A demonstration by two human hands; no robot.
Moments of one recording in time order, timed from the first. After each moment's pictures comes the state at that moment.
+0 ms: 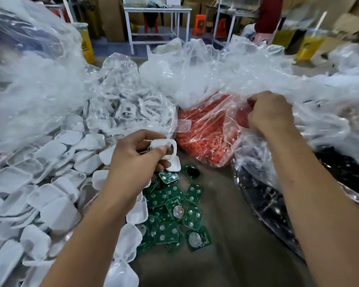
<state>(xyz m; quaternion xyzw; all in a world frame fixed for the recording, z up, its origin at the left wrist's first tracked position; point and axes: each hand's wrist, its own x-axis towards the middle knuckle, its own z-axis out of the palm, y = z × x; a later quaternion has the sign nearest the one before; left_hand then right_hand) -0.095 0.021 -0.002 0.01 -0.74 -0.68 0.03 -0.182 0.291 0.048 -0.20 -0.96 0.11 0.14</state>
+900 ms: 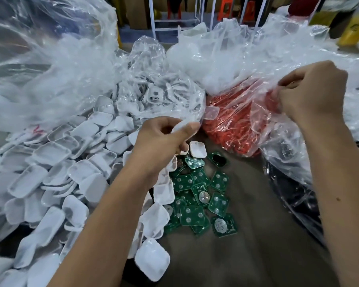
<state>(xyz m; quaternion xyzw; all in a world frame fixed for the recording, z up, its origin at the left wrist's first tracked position) -0.101 0.009 -0.003 0.04 -0.74 -0.67 0.00 -0.160 0.275 0.055 -0.12 -0.92 0.25 0.30</state>
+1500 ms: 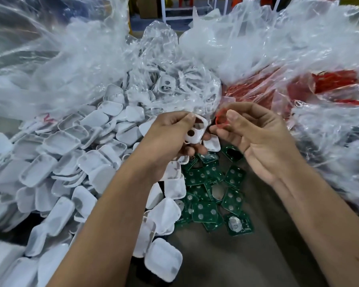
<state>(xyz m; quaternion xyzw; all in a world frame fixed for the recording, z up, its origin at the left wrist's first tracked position) -0.103 0.004 -0.001 0.04 -0.70 -0.71 -0.09 -0.103 0.189 -0.011 0.06 -0.53 0.84 -0.03</state>
